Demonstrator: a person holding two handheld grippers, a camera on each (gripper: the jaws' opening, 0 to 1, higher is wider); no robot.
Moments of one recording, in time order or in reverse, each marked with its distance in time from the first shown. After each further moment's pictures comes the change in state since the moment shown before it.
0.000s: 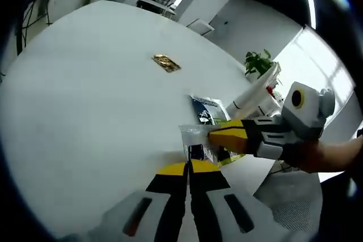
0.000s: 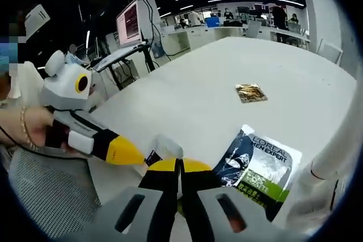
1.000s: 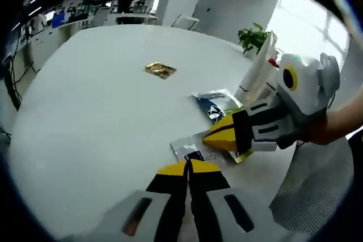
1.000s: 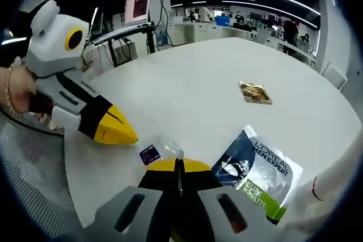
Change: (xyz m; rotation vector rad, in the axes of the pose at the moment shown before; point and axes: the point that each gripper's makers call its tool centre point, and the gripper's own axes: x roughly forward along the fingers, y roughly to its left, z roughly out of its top) left arm 0.013 0.006 0.012 0.423 0.000 0.071; right arm 0.023 -0.009 -0.016 -0.186 0.060 -0.046
